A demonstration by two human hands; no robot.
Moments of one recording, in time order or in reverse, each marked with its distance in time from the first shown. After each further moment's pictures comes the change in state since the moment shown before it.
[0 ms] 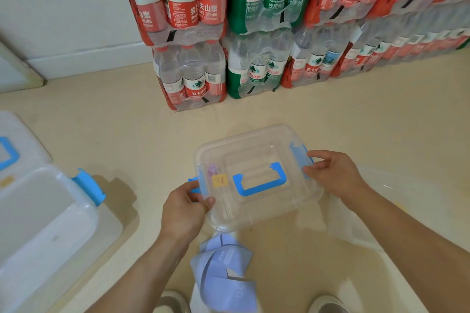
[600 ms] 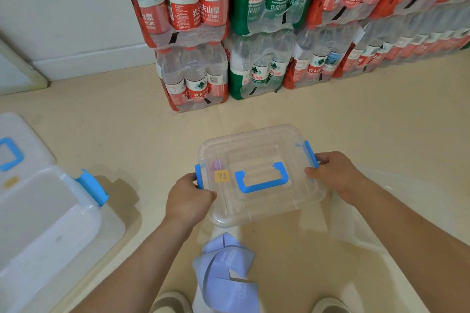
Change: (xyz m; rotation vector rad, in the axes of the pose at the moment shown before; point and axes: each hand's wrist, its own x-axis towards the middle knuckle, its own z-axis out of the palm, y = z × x) left_hand 0.014 0.021 0.001 0.178 0.002 -0.067; right_hand 0.005 -0.011 0.001 -0.013 -0.114 0.090
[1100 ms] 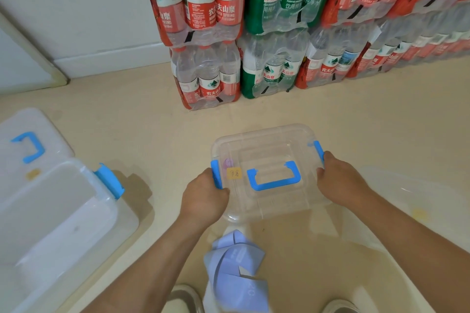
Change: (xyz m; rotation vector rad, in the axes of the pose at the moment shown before) left_hand -0.005 0.002 0.000 0.368 0.014 0.216; right_hand -0.017 -0.006 0.019 -0.738 0.086 -0.155
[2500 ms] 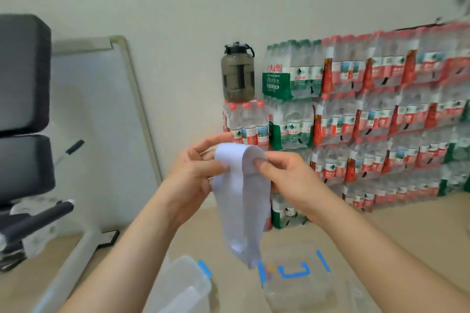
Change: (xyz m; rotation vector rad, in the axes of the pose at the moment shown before) left_hand -0.404 0.118 -0.329 -0.993 -0.080 0.875; right_hand -0.418 -0.146 -0.276 0.938 0.156 -0.925
